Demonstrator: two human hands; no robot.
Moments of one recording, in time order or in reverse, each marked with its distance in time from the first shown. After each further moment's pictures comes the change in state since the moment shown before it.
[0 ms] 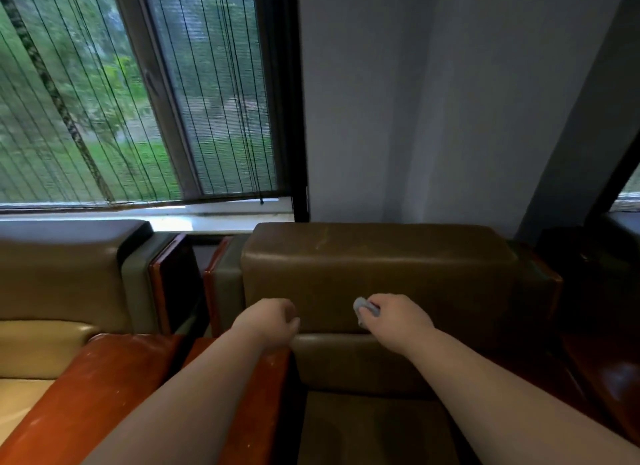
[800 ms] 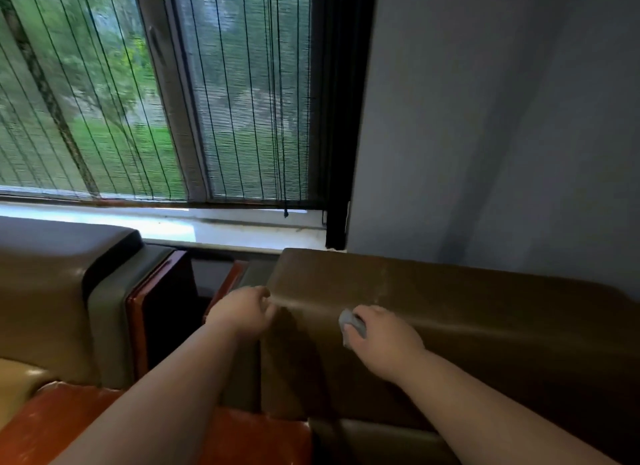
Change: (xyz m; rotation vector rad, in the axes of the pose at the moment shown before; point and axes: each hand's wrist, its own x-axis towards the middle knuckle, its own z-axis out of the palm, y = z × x) left_hand 0.279 -0.185 -0.053 -0.061 0.210 -0.052; right_hand 0.282 -0.102 0.086 -0.123 0.028 -0.199
